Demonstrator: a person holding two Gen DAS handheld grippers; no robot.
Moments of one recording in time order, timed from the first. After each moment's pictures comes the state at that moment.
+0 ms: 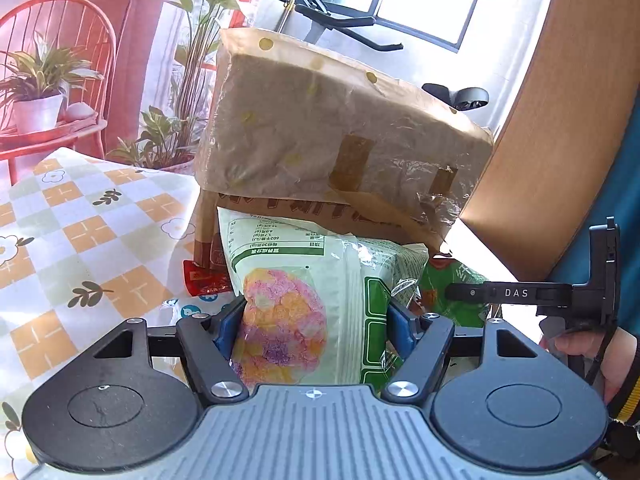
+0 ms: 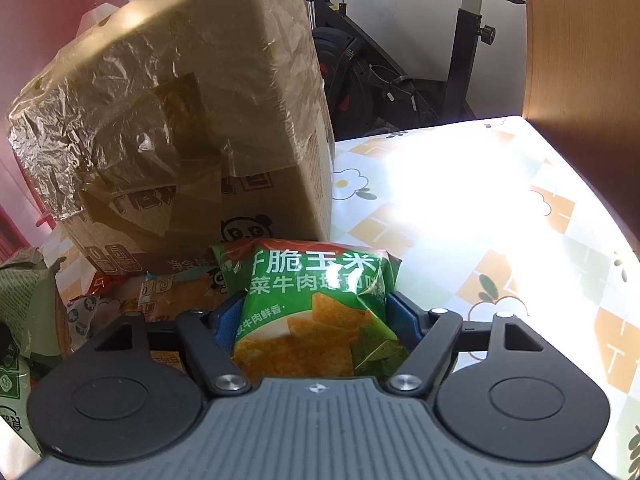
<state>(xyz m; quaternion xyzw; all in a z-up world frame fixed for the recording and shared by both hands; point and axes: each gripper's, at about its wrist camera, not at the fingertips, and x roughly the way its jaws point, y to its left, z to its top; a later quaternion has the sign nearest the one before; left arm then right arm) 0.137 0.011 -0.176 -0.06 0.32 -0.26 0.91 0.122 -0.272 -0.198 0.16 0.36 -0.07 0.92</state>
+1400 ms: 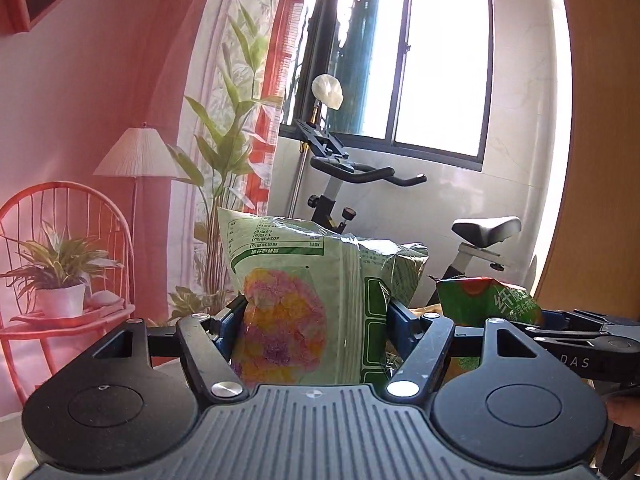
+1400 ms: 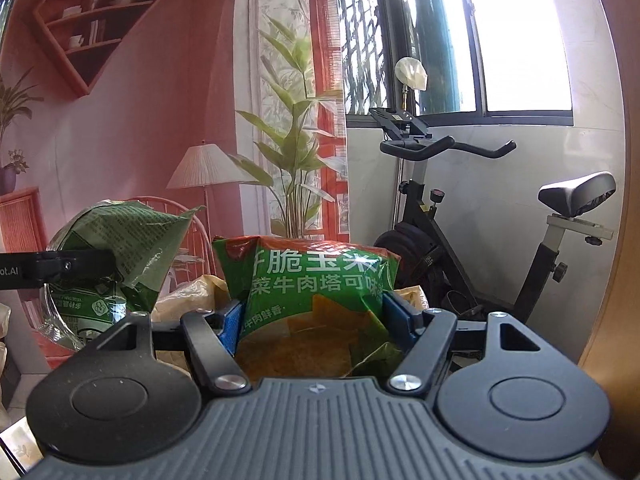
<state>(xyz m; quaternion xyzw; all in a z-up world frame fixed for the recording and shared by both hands) 0.248 -0.033 -0.018 -0.03 0.14 -0.18 0.97 0.198 -0.246 -0.018 0.05 0.13 0.00 0.99</state>
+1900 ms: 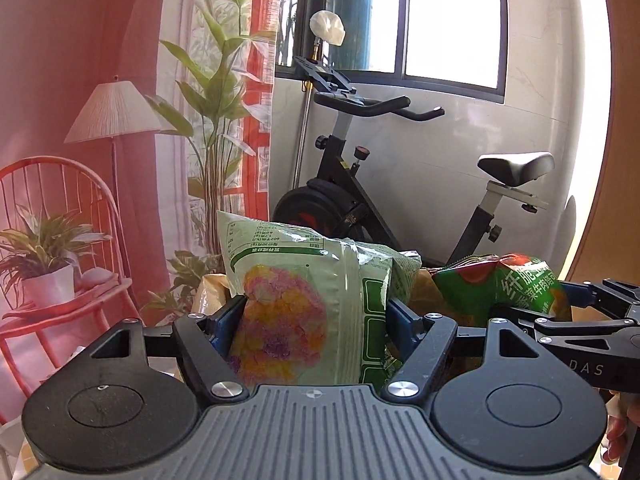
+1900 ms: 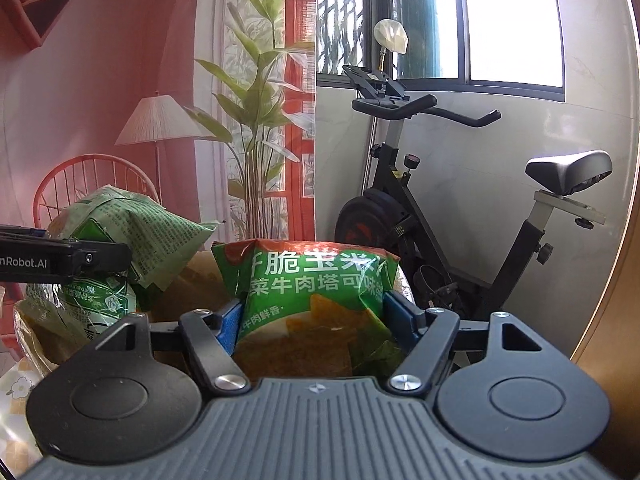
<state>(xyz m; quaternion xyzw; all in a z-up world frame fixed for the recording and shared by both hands) 0.320 -0.068 -0.048 0.02 0.22 -0.18 0.96 0.262 -0.260 -0.054 0.03 0.19 -0.04 0.98</state>
